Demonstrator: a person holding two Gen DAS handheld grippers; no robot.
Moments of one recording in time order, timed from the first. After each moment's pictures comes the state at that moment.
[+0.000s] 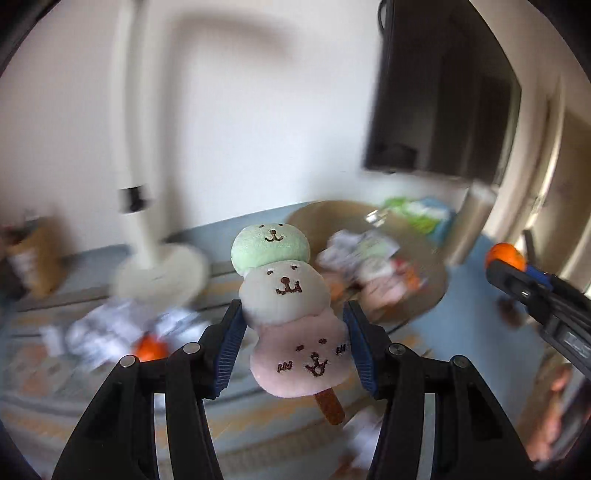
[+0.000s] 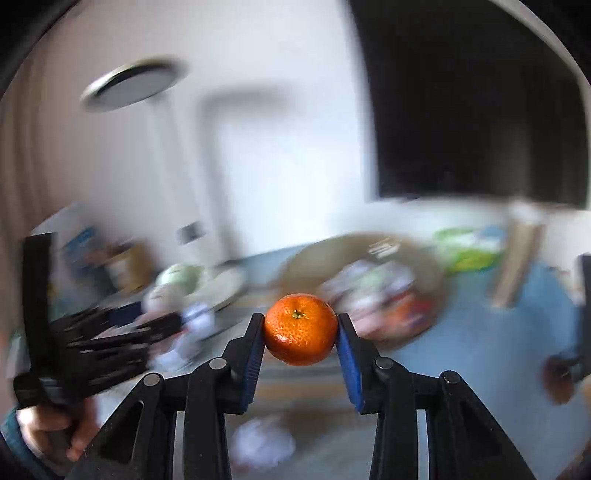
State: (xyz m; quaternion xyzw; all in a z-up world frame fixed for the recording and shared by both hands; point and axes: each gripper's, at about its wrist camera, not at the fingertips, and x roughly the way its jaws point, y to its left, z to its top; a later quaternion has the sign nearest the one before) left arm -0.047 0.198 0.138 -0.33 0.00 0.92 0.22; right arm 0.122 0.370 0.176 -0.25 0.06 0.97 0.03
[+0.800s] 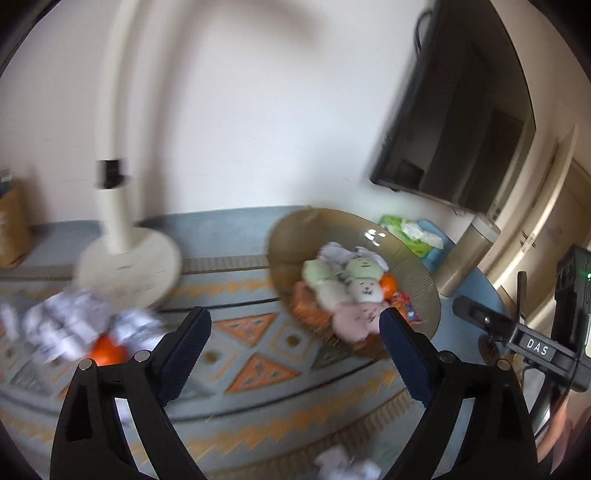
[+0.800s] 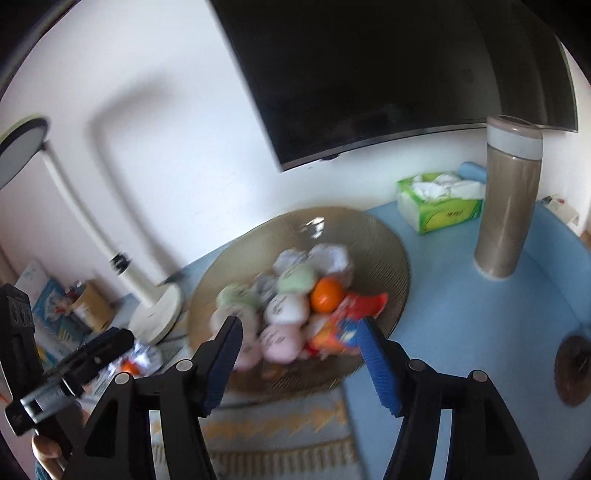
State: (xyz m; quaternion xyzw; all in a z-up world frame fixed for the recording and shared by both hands) left arm -0.061 0.176 0.134 -0.34 -0.08 0.91 0.21; right arm 0.050 0.459 0.148 -0.33 0.17 0.93 0.03
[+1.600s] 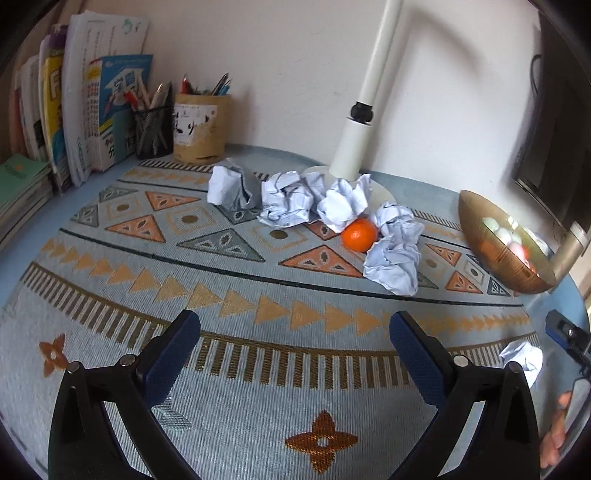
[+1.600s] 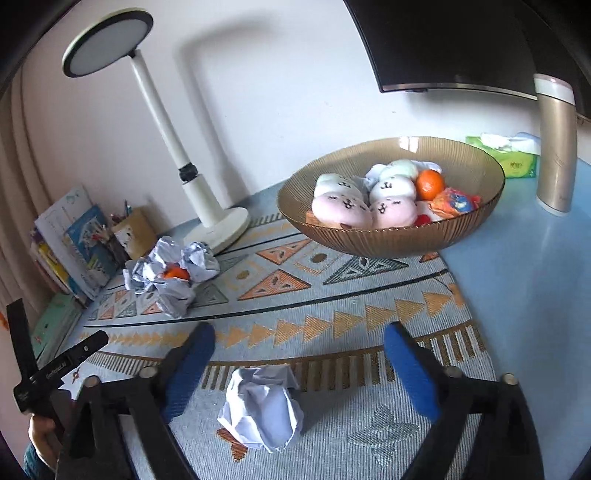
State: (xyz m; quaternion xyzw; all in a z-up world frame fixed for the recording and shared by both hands) left arm 0.029 0.006 0.034 -0.34 -0.10 0.94 0.00; right arm 0.103 0.350 0.066 -0.32 0.14 0.94 -0.06
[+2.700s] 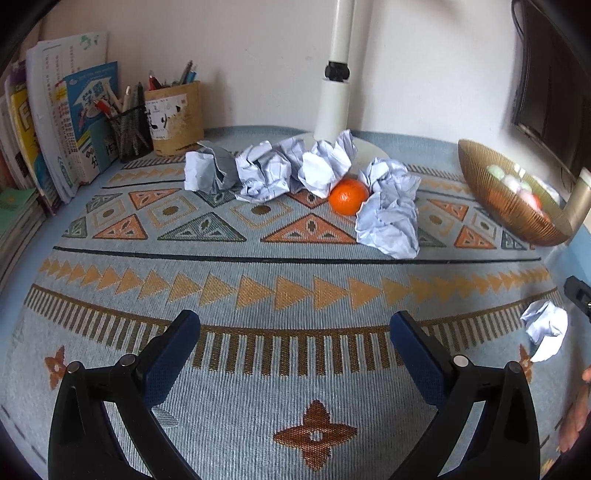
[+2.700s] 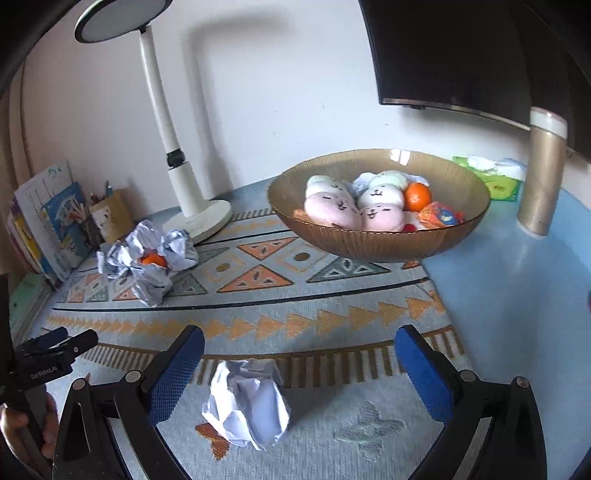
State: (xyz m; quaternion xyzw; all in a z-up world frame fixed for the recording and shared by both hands) left arm 0.014 0.036 0.024 -0.40 -0.02 0.92 0.00; right arm 0.107 0.333 0.068 -0.32 0.08 0.94 0.00
